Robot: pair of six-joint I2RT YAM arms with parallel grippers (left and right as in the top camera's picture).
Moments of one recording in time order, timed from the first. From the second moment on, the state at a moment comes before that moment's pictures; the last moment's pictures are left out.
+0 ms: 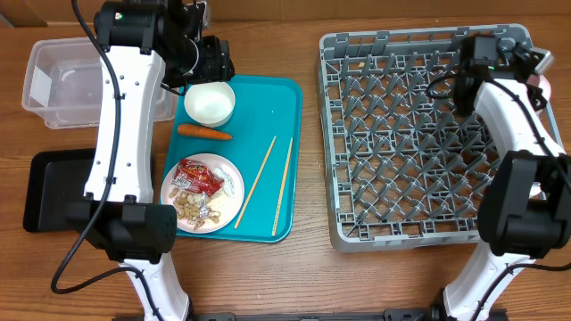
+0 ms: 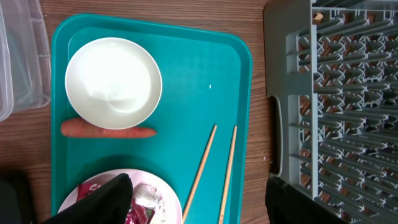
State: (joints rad) left arm -0.10 2.03 2.30 -1.44 0.25 -0.17; right arm -0.10 2.02 1.57 -0.79 1.19 0.46
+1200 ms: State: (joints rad) left arm -0.10 2.03 2.30 -1.44 0.25 -0.17; right arm 0.13 1.95 1.57 -1.13 0.72 0.50
